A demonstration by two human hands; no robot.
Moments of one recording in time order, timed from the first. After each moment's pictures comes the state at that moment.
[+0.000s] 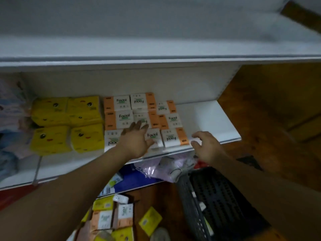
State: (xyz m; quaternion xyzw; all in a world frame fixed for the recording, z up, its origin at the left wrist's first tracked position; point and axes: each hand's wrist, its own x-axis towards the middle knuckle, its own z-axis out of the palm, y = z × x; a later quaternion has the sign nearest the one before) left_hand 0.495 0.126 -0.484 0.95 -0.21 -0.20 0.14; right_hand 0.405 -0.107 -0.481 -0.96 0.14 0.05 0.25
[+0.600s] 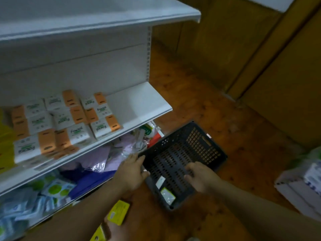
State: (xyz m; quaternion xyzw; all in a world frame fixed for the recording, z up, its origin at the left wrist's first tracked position) left_hand 0.299 -0.036 -0.537 0.89 -0.37 -0.26 0.08; right_hand 0.146 -0.227 -0.502 -0.90 0.27 0.26 0.22
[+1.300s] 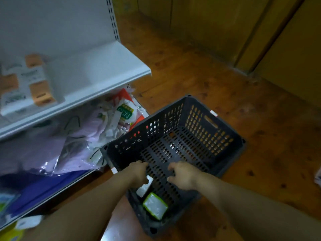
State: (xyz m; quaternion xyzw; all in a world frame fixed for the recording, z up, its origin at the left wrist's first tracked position) left_hand 0.289 -0.190 -0.826 0.83 -0.36 -0.43 -0.07; right_hand 0.160 -0.328 -0.778 -0.87 0.19 0.36 0.29
